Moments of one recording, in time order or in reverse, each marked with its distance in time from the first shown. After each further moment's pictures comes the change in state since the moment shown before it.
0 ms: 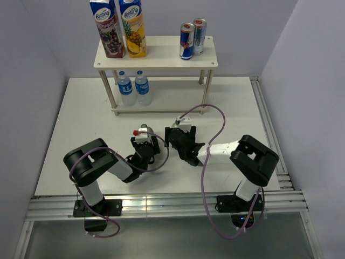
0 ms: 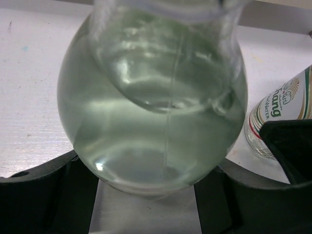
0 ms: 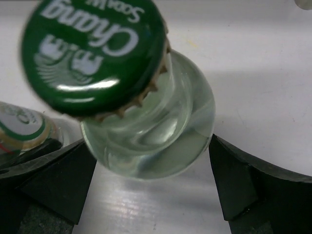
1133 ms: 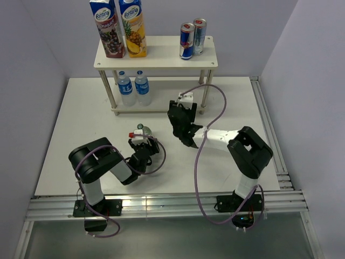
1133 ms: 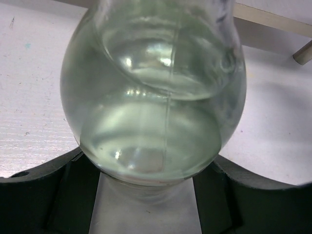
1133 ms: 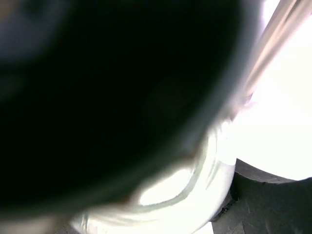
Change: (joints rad) left arm 0.008 0.060 -0.052 0.187 0.000 -0.048; right arm -0.115 0.103 0.246 0.093 0.232 -0.229
